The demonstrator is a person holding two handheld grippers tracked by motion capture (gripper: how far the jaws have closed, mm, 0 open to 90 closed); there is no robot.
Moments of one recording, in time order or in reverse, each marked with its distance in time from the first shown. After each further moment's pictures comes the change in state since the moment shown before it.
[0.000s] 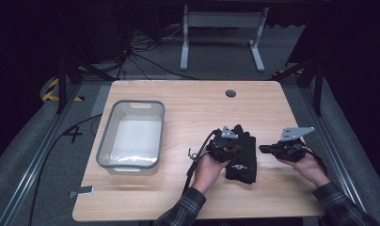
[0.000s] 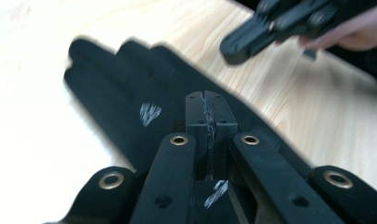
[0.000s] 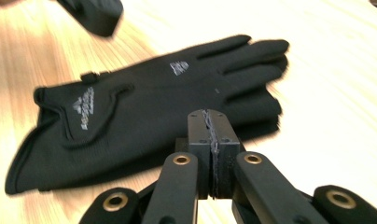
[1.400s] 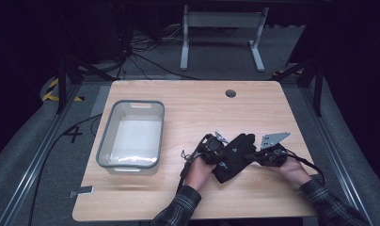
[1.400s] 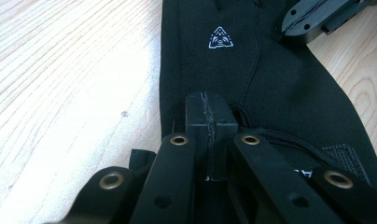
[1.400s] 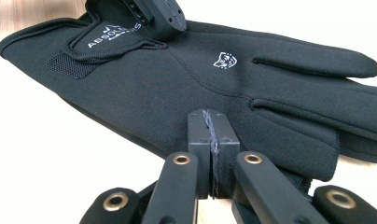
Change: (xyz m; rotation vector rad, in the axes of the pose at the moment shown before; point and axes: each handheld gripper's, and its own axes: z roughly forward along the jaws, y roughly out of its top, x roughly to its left) left arm 0.024 -0.022 0.011 0.197 0.120 0.000; right arm 0.021 0.002 0.045 0.096 0.096 -0.064
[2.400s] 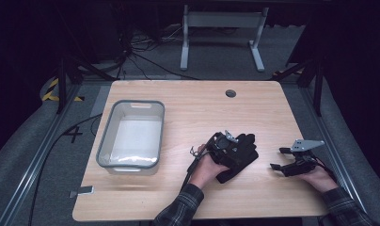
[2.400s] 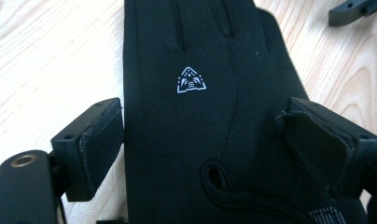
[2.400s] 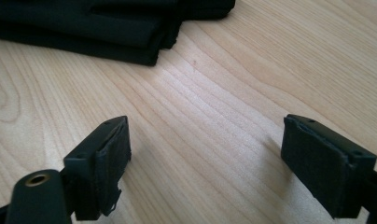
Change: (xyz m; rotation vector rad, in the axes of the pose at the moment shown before) left arm -0.010 0.018 0.022 -0.018 -0.049 0.061; right arm -0.019 -0.075 -0.055 -0.019 -0.236 0.176
